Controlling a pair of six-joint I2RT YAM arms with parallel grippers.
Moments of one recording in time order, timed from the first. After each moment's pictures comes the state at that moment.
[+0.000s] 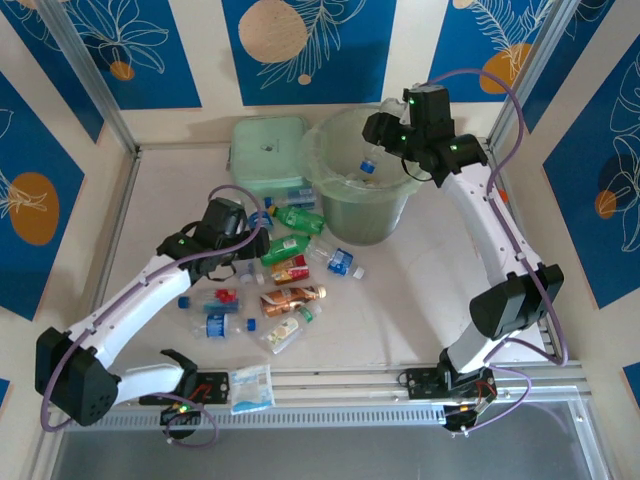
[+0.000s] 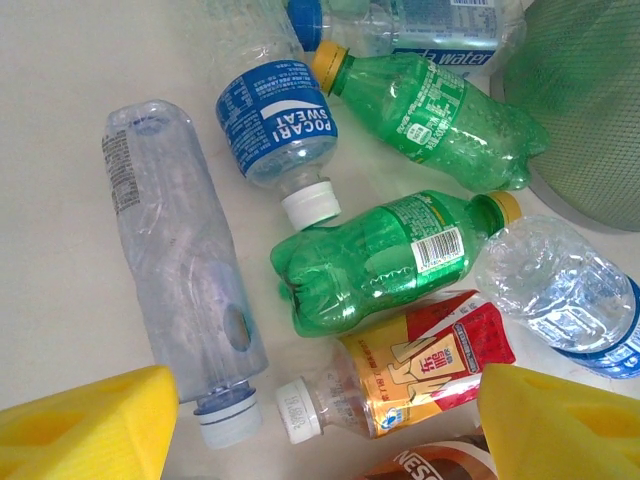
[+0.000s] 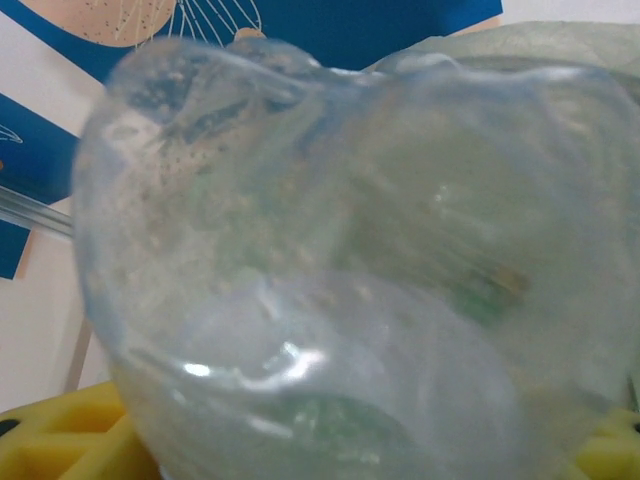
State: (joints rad) left arm -0.53 1.18 0.97 -0.67 -0.13 -0.54; right arm 0.31 1.63 1.82 -0.74 -0.08 0.57
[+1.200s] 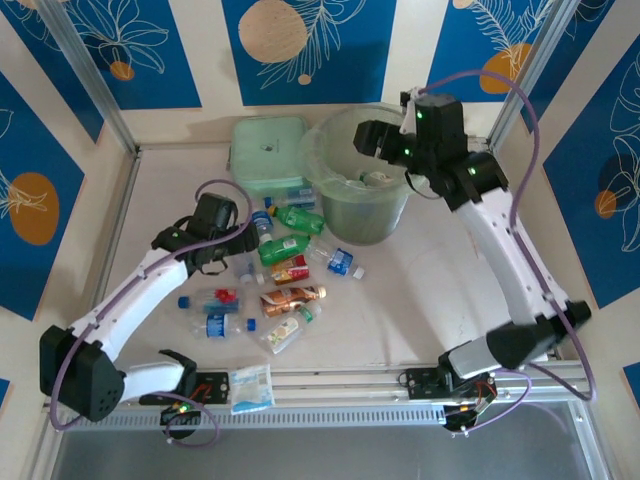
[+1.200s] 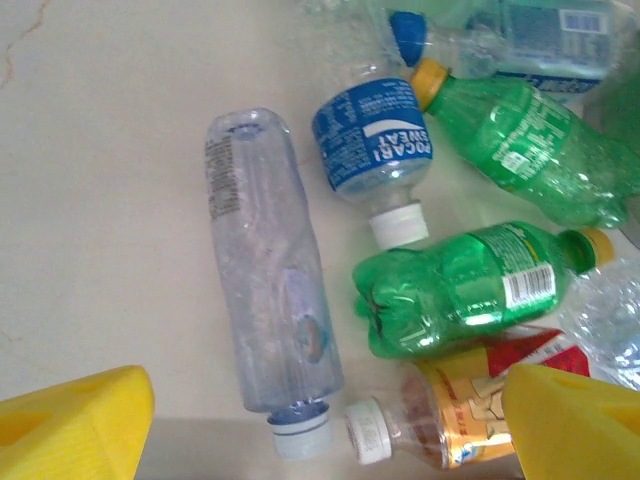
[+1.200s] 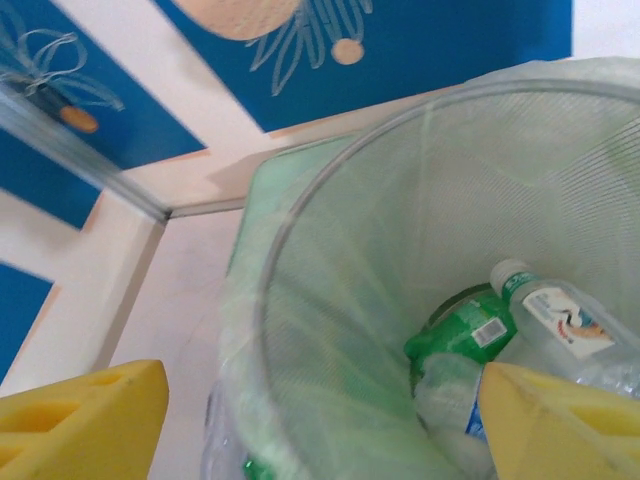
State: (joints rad) left arm -0.42 1.22 1.00 -0.71 -0.16 -0.54; right arm 0.44 1.41 1.75 -0.78 -0.05 0.49
